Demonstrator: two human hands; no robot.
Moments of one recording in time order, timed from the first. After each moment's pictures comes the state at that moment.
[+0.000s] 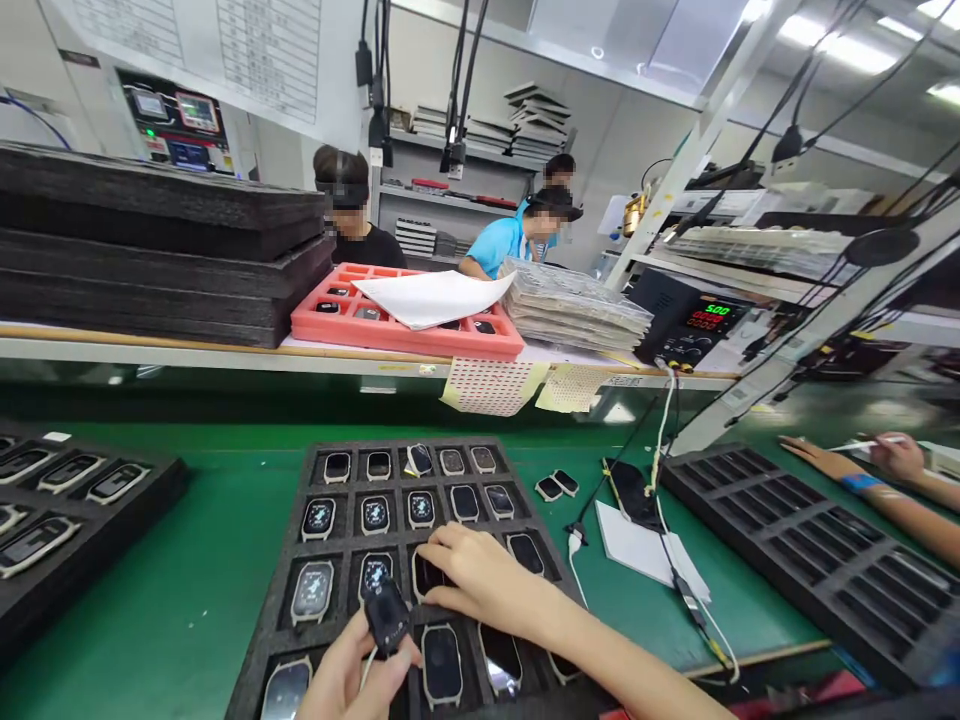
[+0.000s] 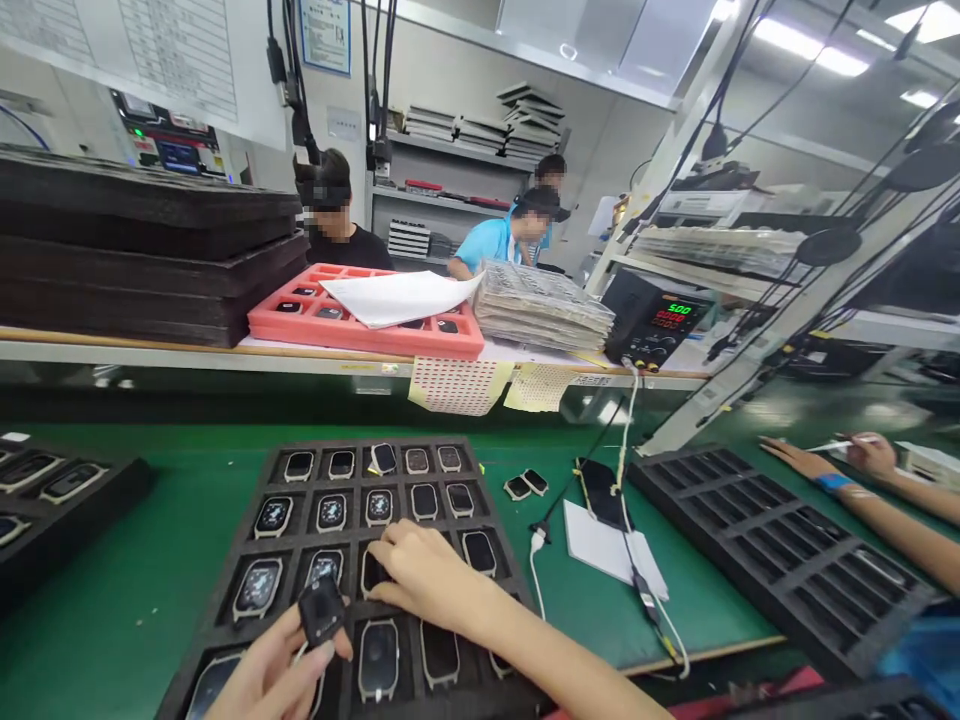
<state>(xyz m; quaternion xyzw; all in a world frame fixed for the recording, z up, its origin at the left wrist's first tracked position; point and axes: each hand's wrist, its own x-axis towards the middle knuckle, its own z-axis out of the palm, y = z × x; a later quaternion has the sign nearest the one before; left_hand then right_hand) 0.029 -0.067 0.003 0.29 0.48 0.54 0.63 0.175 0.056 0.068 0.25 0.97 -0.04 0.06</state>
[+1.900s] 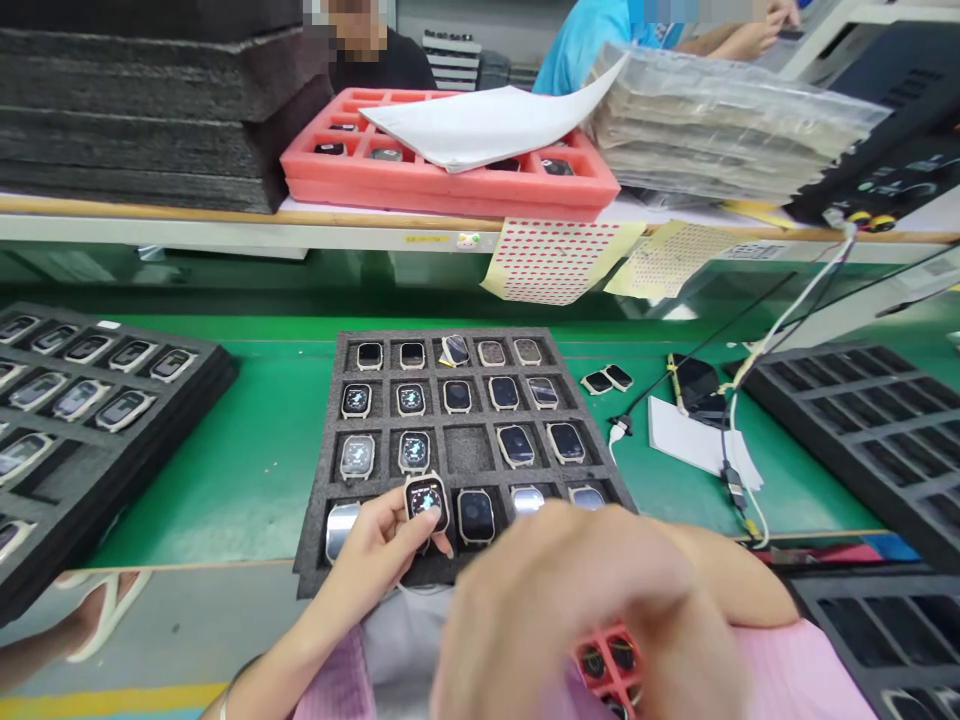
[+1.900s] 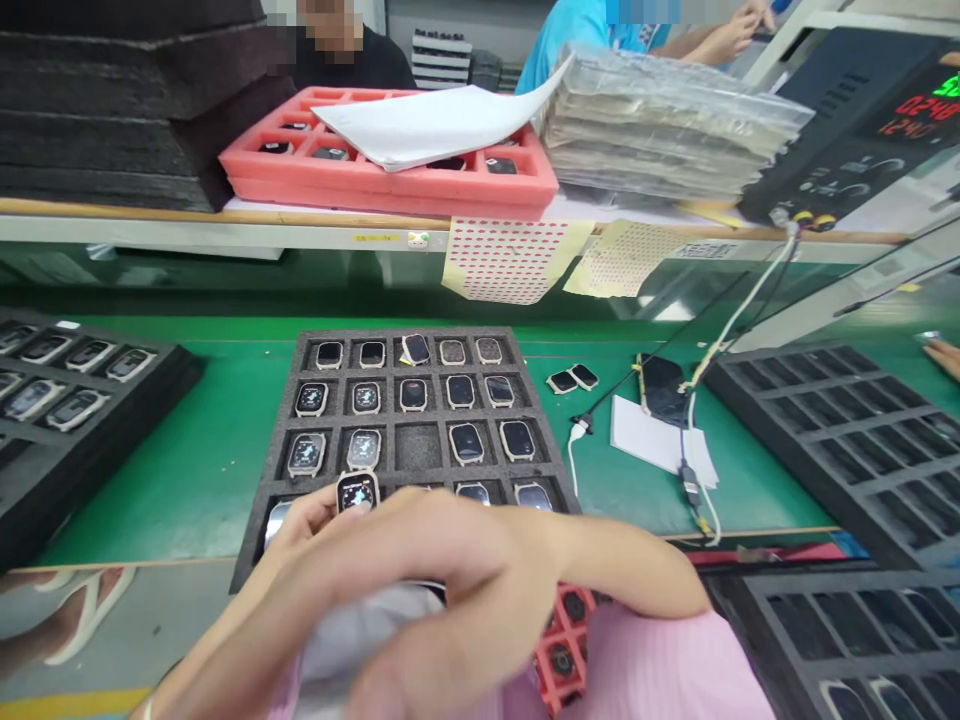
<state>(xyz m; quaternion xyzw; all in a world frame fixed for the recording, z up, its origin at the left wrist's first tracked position) 0.003 -0.078 0.018 0.34 0.53 0.46 0.63 0.183 0.006 0.140 0.11 0.89 -0.42 -0.09</state>
